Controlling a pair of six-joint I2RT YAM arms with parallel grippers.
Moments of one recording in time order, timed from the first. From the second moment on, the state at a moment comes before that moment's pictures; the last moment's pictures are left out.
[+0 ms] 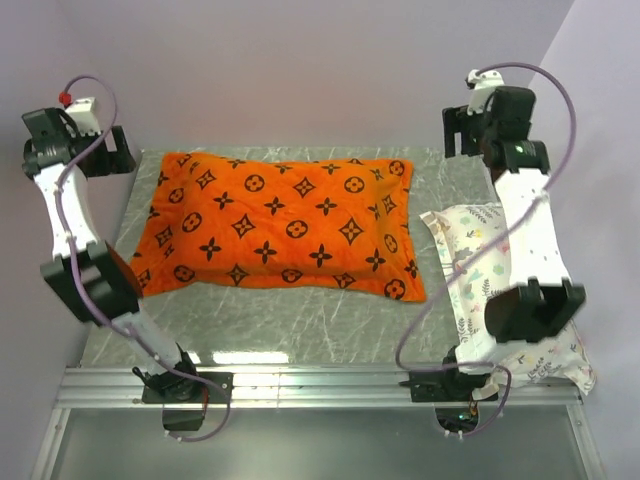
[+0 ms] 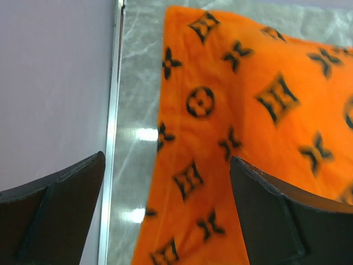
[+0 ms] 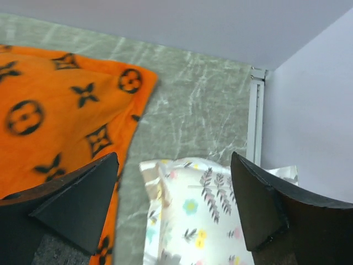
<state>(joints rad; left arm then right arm) 0.49 1.86 1.93 -0.73 0.38 0.20 -0.03 1.63 1.83 -0.67 -0.04 -0.23</state>
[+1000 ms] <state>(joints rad) -0.03 1.28 1.15 -0.64 0.29 0.12 0.06 1.03 0.89 -0.63 -0.30 -0.03</state>
